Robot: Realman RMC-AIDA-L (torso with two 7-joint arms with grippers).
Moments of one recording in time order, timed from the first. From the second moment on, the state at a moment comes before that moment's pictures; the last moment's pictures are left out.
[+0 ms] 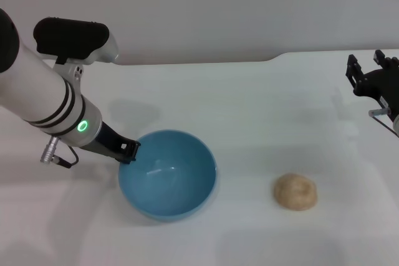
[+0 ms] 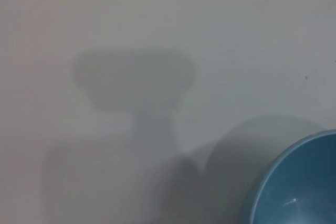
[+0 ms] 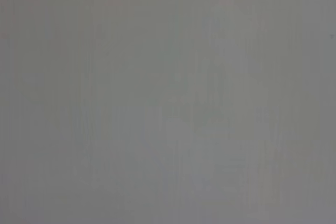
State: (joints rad) left arm -0.65 -2.06 1.58 1.14 -0.49 -1.28 0.04; right arm 0.50 2.07 -1.96 -0.24 0.56 -0.79 0.09
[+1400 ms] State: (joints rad) left arm -0.65 -2.06 1.60 1.13 -0.49 -1.33 0.04; right arm 0.50 2.07 -1.96 -0.24 0.56 -0.78 0.09
